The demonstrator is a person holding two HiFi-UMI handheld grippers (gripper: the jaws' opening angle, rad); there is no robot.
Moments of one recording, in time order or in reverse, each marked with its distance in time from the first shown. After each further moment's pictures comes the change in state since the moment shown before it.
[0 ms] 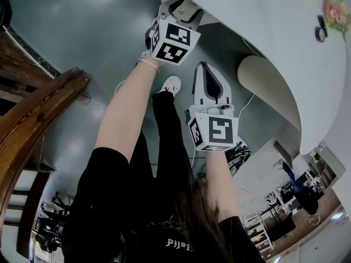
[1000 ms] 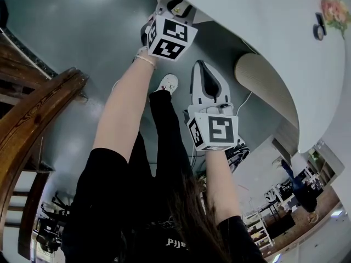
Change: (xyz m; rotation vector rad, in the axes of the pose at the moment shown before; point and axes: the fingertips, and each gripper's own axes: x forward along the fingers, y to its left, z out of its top) left arm 0.011 0.003 0.005 0.040 0.000 0.015; right arm 0.000 -0.006 0.002 0.016 0.006 0.025
